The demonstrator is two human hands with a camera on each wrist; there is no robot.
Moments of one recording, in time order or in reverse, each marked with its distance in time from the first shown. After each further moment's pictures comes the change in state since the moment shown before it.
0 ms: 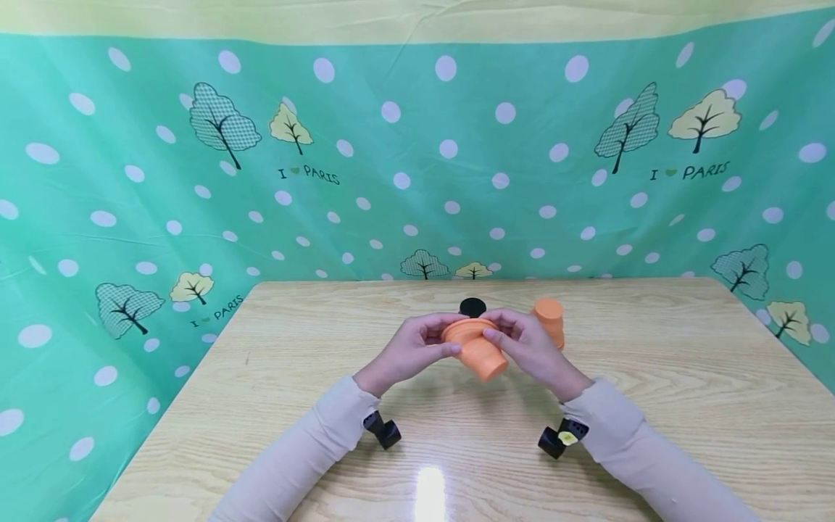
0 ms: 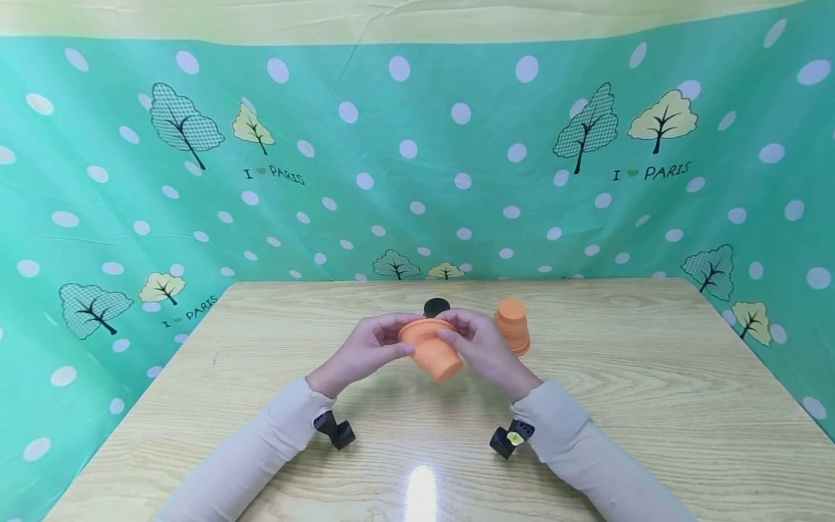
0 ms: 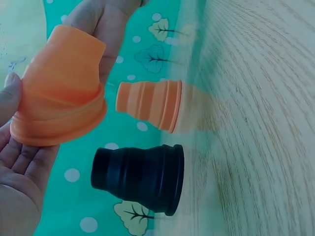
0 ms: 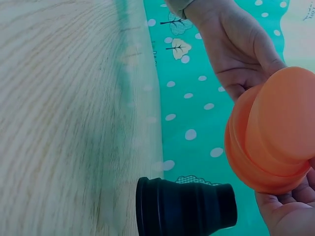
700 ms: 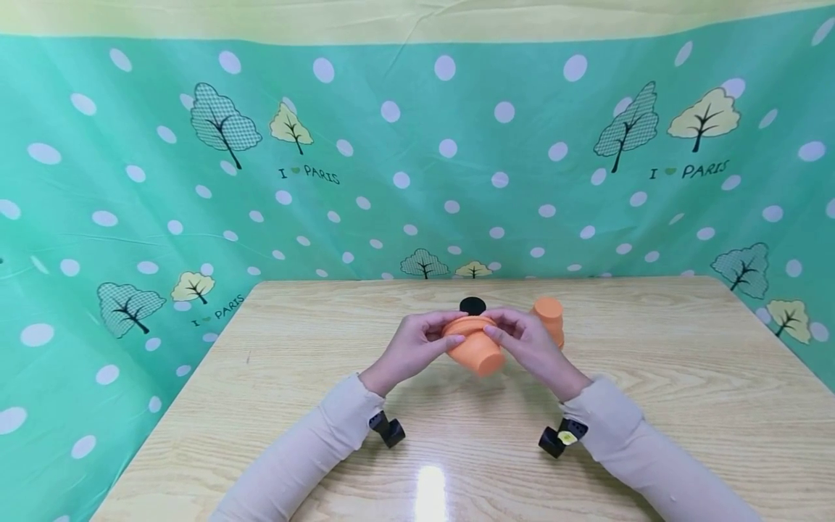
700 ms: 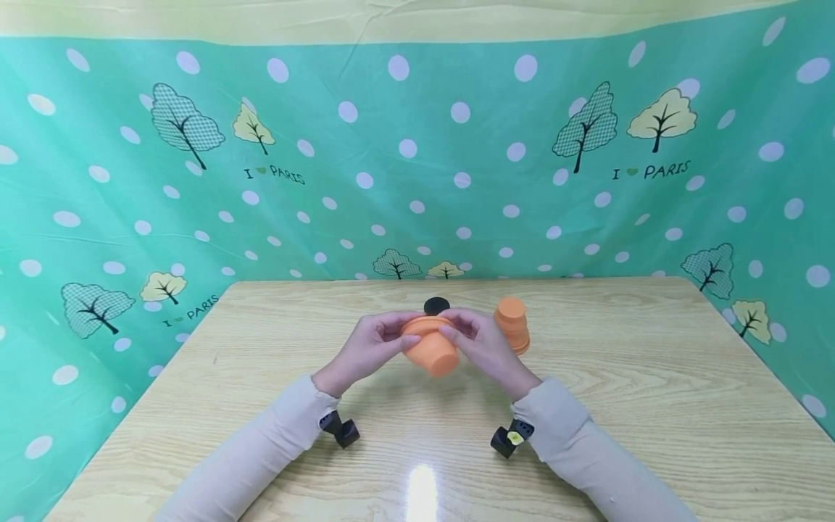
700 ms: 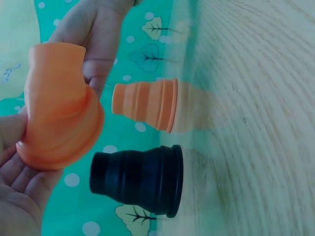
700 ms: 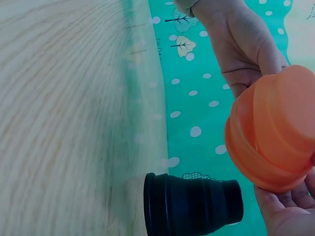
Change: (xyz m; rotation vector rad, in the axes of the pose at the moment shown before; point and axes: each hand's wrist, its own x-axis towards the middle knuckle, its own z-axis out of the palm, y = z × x) left_hand 0.001 0.016 0.008 0.081 0.112 -0.008; right_hand -0.002 -0.001 -0.002 -0.029 0.032 0.036
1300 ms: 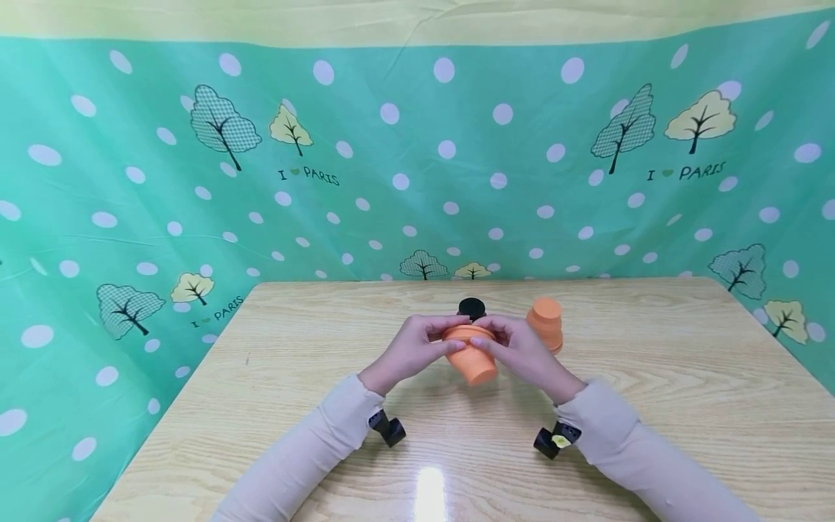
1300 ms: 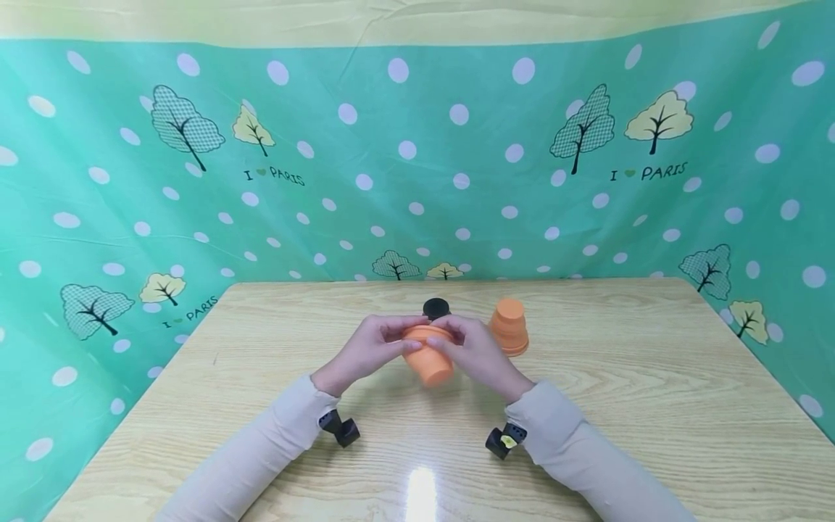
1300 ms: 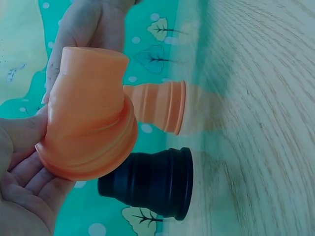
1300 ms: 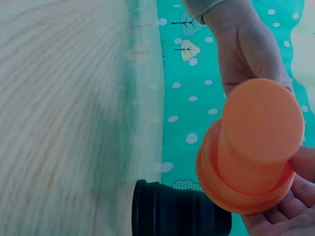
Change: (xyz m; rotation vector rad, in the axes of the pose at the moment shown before) left_hand 0.006 -0.015 0.000 0.063 -0.048 -0.048; right_hand 0.000 -0.003 0.010 -0.154 -0.055 0.025
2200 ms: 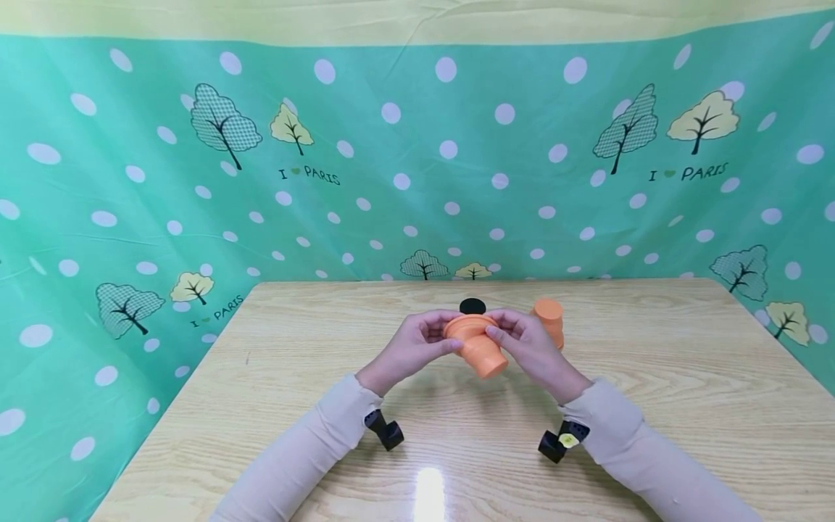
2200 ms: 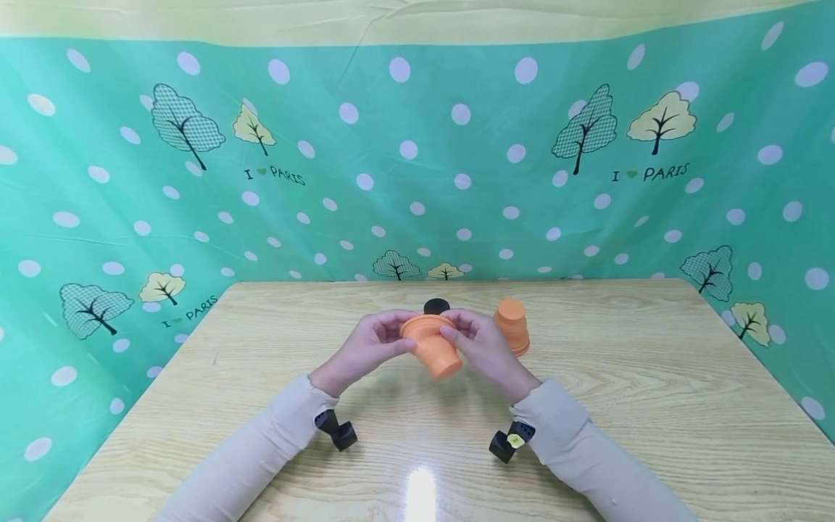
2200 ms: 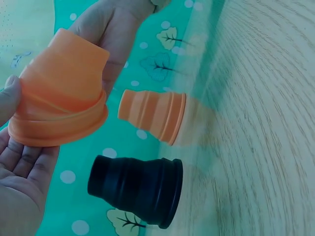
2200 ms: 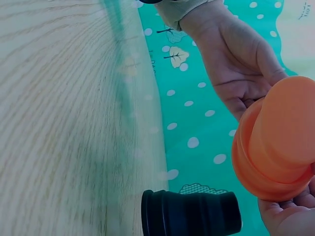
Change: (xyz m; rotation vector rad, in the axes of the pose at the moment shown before) left_hand -0.003 -0.002 -0.004 -0.210 -0.025 -0.010; right_hand 0.000 0.005 -0.006 0.240 0.058 -0.016
